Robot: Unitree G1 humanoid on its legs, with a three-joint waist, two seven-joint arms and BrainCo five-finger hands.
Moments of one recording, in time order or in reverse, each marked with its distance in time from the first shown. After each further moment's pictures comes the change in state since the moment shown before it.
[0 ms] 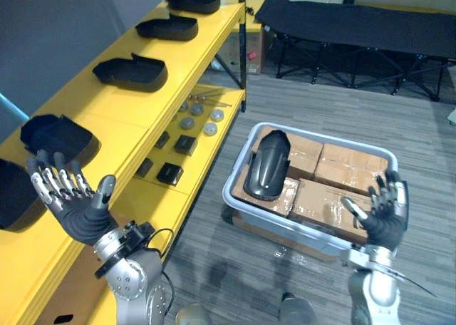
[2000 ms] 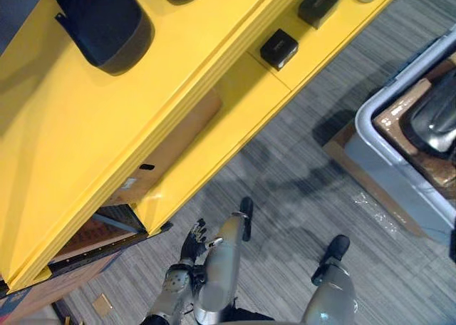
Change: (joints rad) left arm -0.240 0.171 -0.397 1.162 -0.266 0.198 -0.440; right arm -1.340 -0.886 0.123 1.489 0.036 0.676 -0.128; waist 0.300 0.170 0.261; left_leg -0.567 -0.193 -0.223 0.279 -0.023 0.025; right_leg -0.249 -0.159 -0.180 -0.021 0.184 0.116
